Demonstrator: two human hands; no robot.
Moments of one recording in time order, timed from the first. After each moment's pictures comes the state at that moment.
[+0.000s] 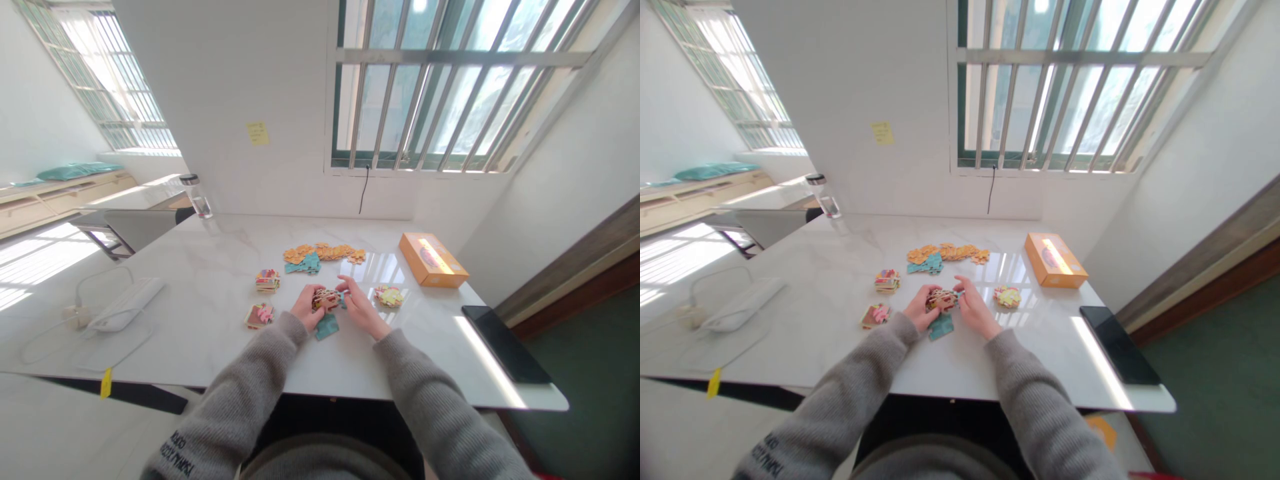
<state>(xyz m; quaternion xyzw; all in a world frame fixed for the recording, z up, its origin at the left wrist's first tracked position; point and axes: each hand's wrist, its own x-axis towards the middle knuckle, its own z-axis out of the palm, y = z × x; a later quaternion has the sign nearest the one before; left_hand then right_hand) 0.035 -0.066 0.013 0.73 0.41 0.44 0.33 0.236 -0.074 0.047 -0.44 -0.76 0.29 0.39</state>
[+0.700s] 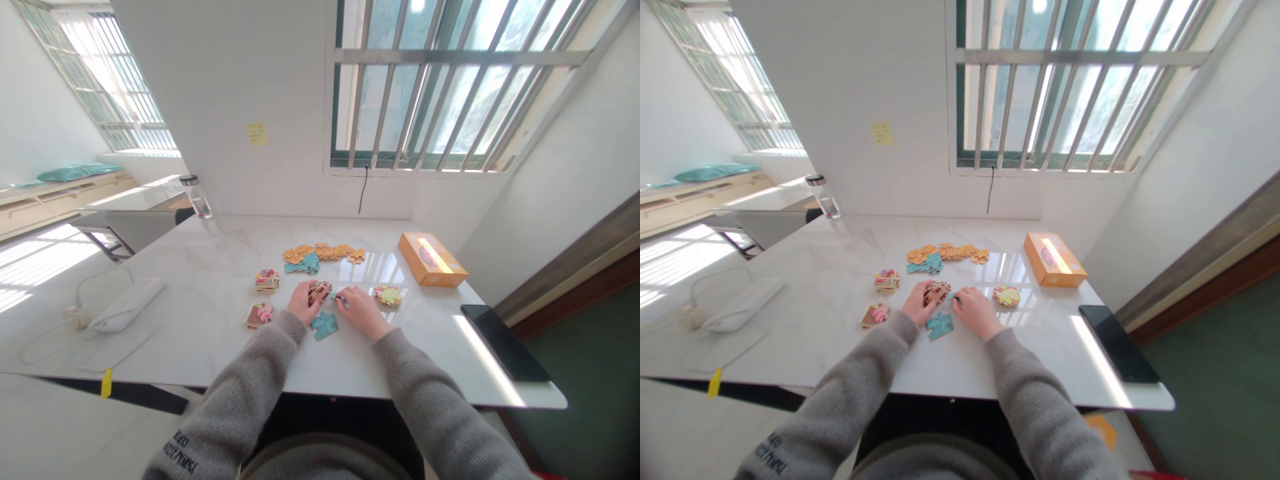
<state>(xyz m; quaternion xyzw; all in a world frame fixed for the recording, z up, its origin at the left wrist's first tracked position) 0.028 -0.053 0.008 0.74 0.47 0.43 0.21 0.239 -0.076 0.048 -0.47 -0.84 0.08 0.26</state>
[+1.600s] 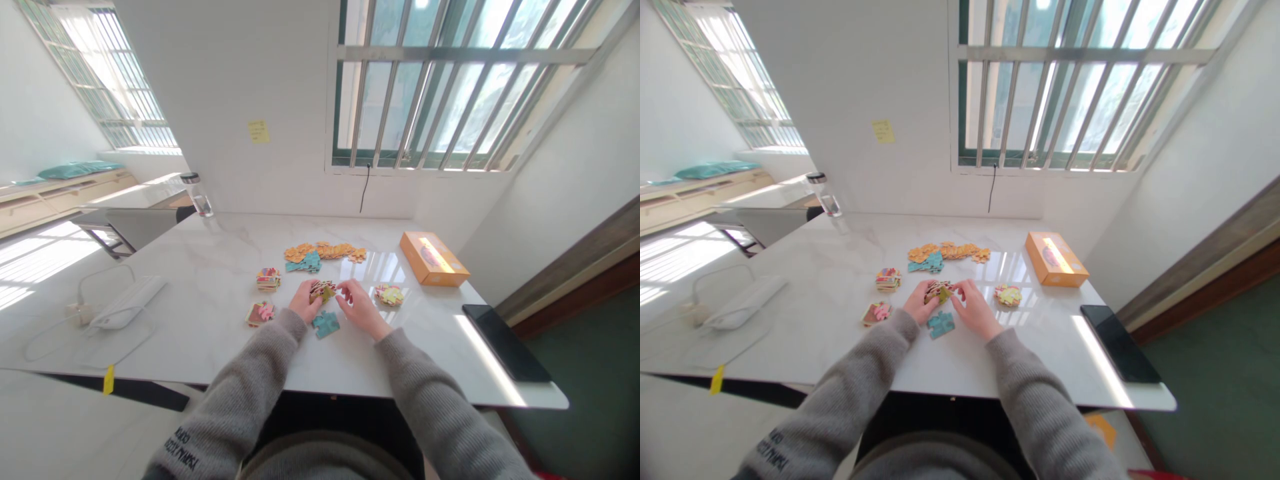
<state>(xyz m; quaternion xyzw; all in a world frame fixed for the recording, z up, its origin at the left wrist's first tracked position) 0.031 -0.057 0.019 0.72 0.48 0.43 0.26 0.232 -0.080 0.047 -0.43 -0.78 0.20 0.40</state>
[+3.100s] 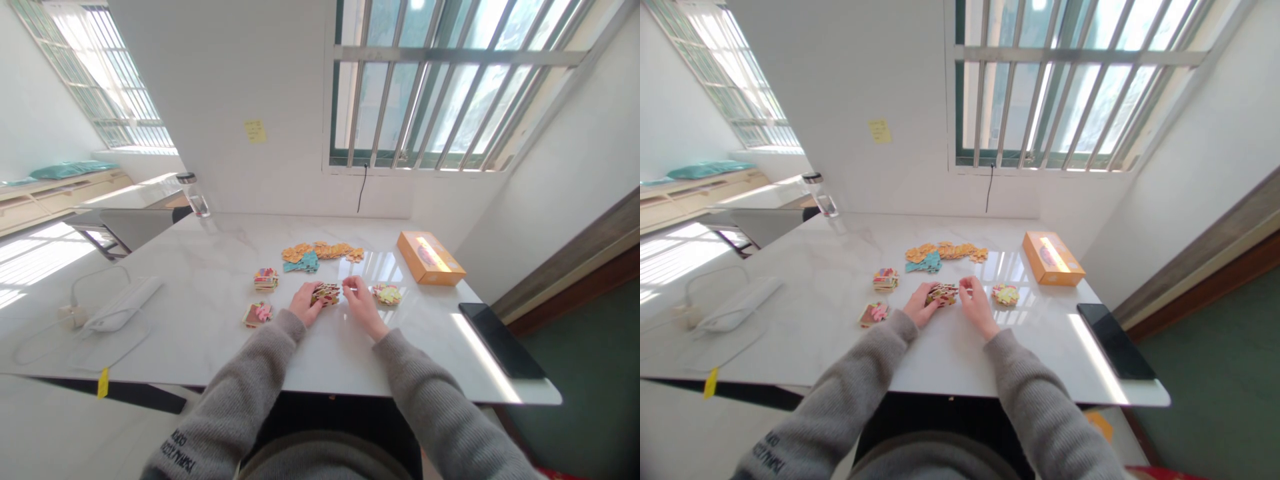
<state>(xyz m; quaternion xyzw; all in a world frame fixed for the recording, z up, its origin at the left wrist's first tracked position) 0.034 -0.058 0.011 0.77 0.46 0.38 0.22 0.229 -0.077 0.047 -0.49 -0.63 0.33 0.51</state>
